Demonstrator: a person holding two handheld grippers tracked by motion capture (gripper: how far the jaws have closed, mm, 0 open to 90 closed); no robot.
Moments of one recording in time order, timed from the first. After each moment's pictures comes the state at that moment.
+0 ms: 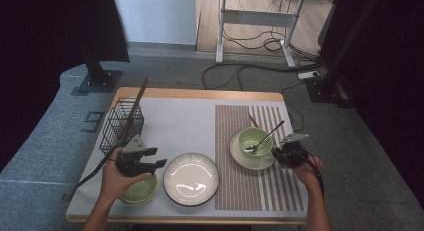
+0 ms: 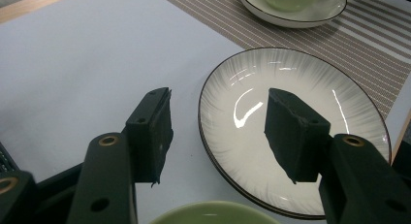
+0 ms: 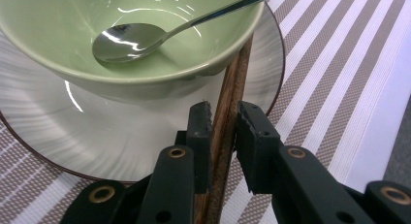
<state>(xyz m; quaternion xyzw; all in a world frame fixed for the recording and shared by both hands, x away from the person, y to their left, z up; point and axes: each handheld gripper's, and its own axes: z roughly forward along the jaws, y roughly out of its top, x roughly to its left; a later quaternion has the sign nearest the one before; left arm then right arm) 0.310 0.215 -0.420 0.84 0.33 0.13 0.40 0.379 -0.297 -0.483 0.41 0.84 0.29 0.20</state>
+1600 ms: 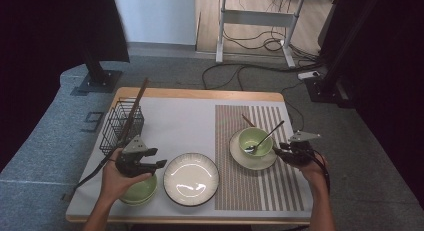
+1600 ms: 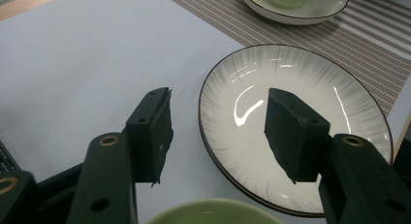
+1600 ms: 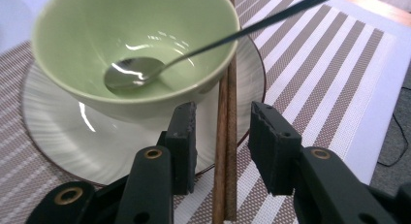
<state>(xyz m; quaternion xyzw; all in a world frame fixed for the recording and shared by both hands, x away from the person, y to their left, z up) 0.310 0.215 -0.421 0.85 0.33 0.13 0.40 0.376 -0.315 -0.472 0.40 0.82 0.36 0.21</state>
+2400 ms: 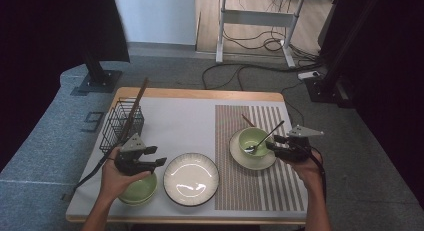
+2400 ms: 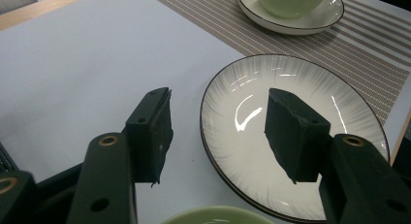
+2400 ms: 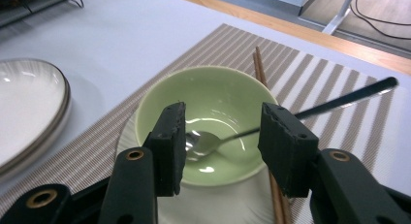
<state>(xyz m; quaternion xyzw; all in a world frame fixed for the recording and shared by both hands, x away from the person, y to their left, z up) 0.313 0.217 -0.418 0.84 0.33 0.13 0.41 0.358 -0.283 -0.428 0.40 0.78 0.44 0.21</state>
